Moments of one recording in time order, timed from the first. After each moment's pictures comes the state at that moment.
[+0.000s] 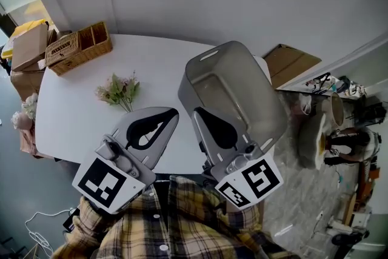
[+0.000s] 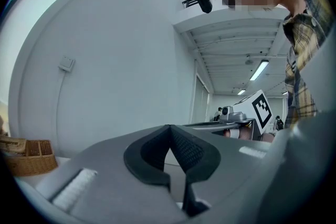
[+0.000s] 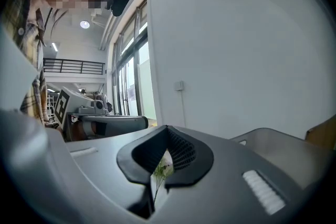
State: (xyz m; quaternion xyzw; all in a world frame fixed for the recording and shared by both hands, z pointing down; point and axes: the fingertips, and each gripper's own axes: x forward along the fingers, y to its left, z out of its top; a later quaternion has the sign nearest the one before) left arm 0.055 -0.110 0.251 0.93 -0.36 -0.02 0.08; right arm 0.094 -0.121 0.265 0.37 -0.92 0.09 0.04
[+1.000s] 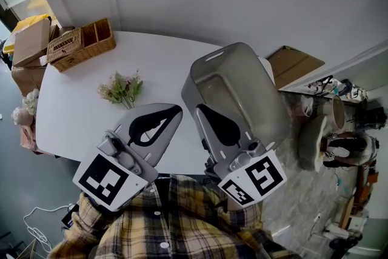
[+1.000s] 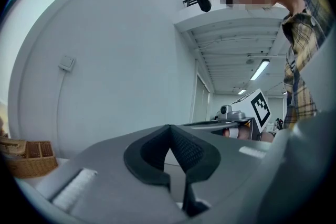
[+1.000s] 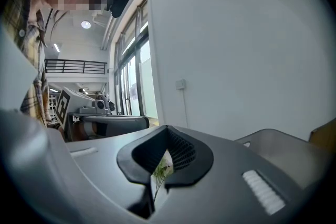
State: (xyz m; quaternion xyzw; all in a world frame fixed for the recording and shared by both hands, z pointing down) left arm 0.051 -0.121 0.252 0.93 -0.36 -0.02 0.08; right arm 0.086 -0.132 0.267 0.36 -0.93 0.09 0.05
